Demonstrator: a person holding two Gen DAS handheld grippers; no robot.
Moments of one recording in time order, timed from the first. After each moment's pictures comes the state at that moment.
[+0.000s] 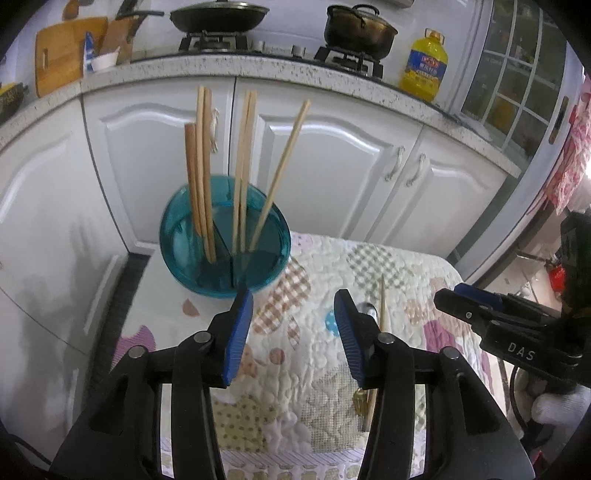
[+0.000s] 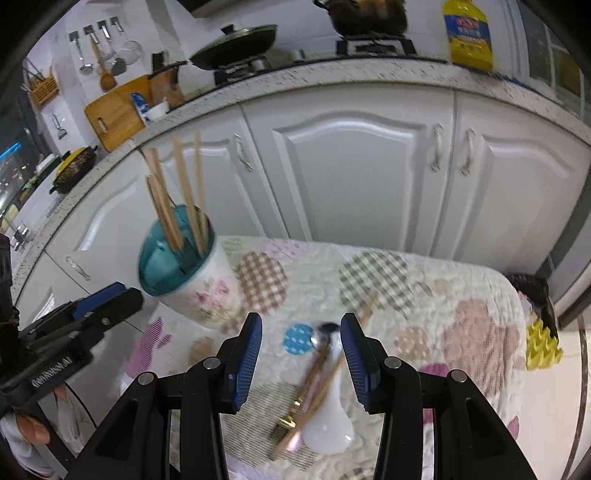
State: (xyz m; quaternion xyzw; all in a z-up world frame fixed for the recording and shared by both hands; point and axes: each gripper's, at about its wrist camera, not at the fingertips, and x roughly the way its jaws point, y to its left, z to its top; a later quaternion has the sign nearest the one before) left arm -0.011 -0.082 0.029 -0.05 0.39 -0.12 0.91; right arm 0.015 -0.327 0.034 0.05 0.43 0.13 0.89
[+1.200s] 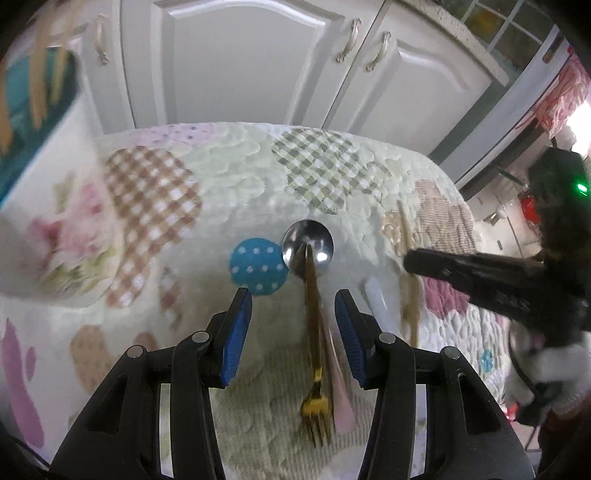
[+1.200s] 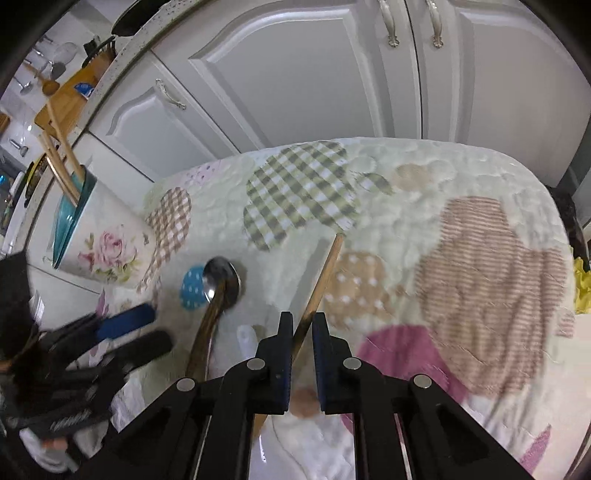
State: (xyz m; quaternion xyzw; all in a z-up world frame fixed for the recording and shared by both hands) left arm 0.050 -0.186 -0.085 0.00 0.53 -0.22 0.82; right arm 0.056 -0.411 -0.081 0.12 0.55 0.14 0.82
